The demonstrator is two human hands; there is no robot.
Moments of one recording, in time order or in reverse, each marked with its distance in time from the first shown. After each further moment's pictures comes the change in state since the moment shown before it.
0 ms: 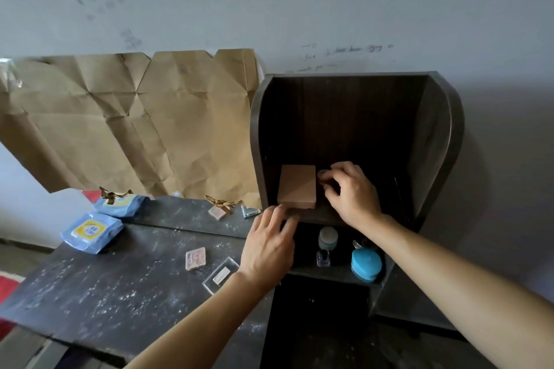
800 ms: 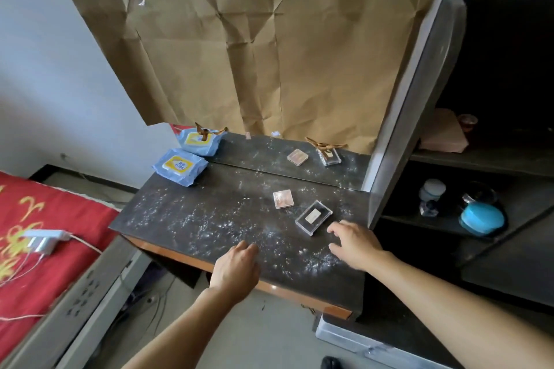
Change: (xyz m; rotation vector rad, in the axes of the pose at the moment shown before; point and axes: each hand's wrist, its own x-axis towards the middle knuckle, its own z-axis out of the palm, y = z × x) left_hand -0.264 -0.233 -0.018 -0.067 -0.480 -0.506; right_hand -0.151 -0.186 0.186 -0.158 -0.774 0.068
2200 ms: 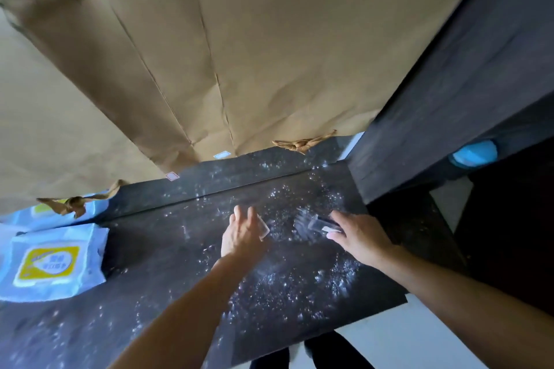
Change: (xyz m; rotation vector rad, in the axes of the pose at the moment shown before) left_hand 0.282 -0.034 0.070 -0.003 -0.381 0.299; right_hand 0.103 0.000 0.050 0.021 0.083 0.400
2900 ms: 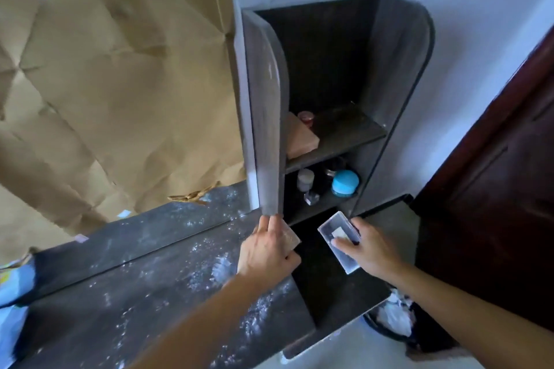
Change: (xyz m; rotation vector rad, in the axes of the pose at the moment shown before) left_hand -0.096 0.257 -0.038 -0.051 0.262 0.463; right_hand -0.154 0.149 -0.106 0.447 0.316 0.431
